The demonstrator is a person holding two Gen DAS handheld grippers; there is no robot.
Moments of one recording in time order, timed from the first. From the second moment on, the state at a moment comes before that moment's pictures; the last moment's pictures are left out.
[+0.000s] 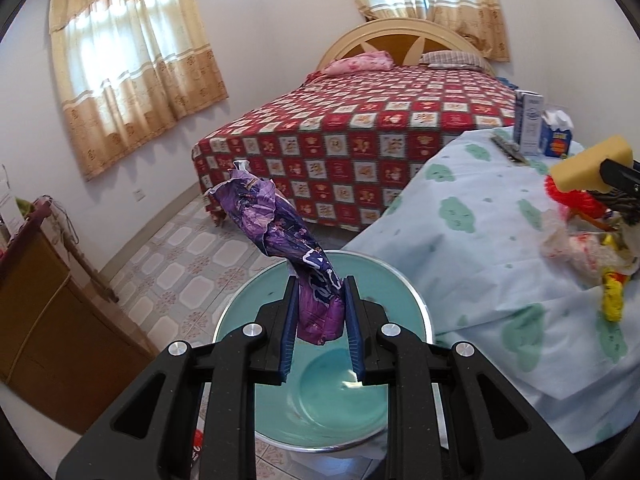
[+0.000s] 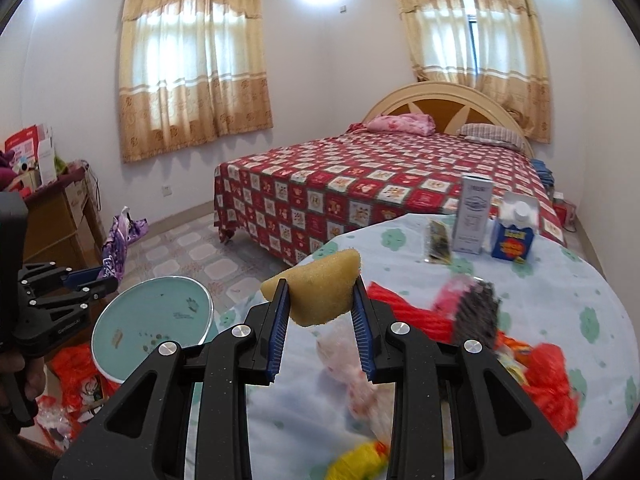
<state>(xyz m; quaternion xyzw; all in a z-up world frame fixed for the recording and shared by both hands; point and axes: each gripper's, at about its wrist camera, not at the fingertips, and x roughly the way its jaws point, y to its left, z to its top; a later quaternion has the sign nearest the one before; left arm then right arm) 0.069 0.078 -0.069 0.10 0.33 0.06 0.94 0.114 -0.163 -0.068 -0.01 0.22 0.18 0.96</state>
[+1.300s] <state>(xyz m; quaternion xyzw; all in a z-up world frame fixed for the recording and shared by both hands) 0.090 0.137 -0.080 0.08 0.35 0.12 0.93 0.164 -0.038 -0.103 -0.08 0.26 0.25 0.93</state>
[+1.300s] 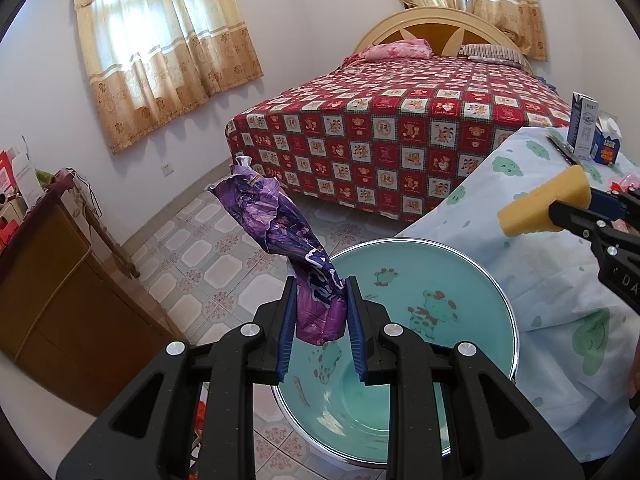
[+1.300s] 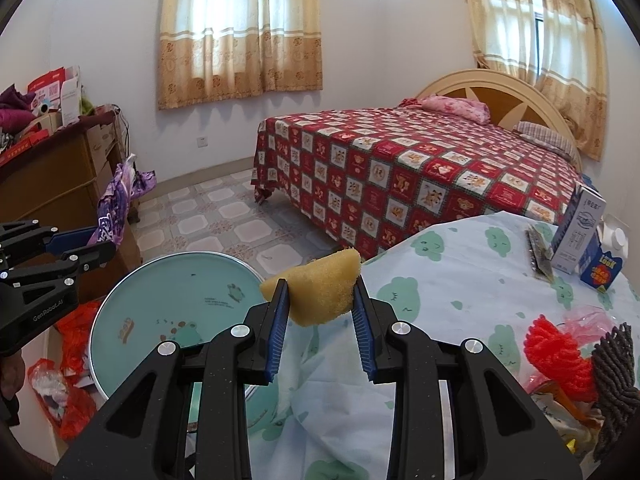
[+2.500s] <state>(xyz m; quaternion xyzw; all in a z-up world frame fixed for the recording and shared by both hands) 0.080 0.122 -0.074 0.08 0.34 0.09 0.93 0.158 -0.034 -0.106 -0.08 0.27 0.27 0.92</state>
